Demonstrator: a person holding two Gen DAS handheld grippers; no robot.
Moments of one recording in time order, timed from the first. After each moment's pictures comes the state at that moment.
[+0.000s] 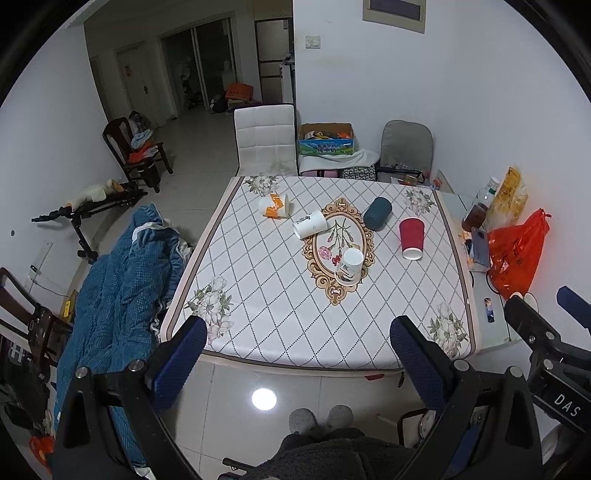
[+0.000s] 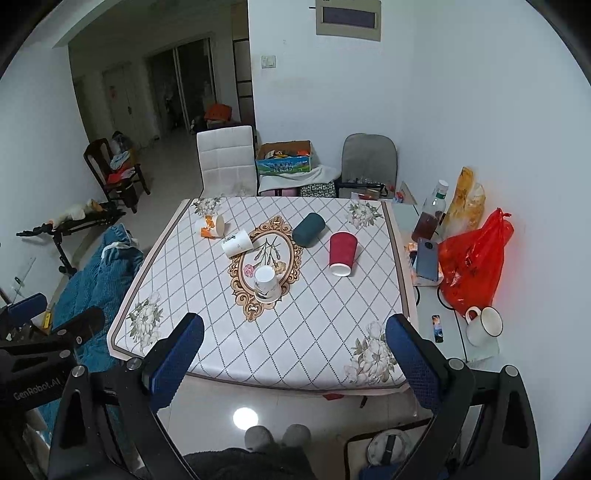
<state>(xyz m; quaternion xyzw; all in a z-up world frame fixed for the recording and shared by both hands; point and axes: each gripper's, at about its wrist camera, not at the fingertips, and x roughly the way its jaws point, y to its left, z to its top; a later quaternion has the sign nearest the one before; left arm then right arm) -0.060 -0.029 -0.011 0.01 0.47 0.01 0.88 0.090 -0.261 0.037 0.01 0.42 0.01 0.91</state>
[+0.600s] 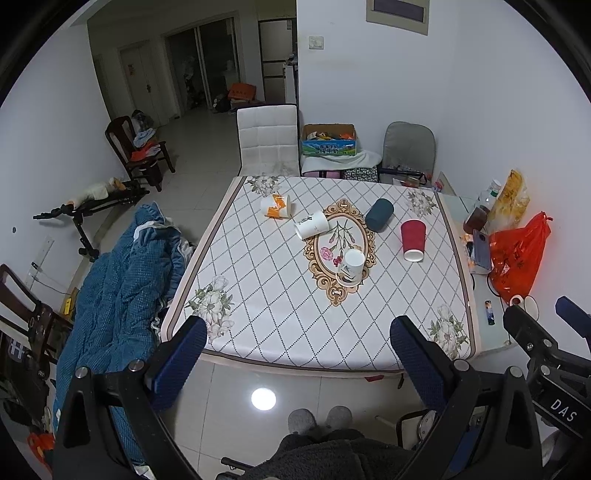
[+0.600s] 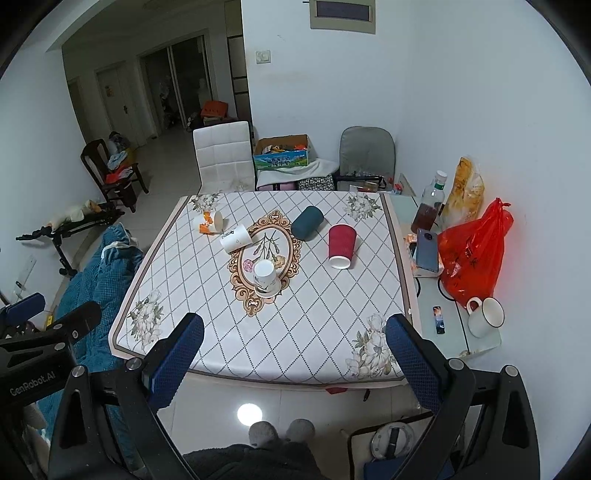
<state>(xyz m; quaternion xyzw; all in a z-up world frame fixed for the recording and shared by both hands) -0.057 -0.025 -0.008 0.01 0.46 0.02 0.89 0.086 -0.262 0.033 0.02 0.43 0.00 0.90</state>
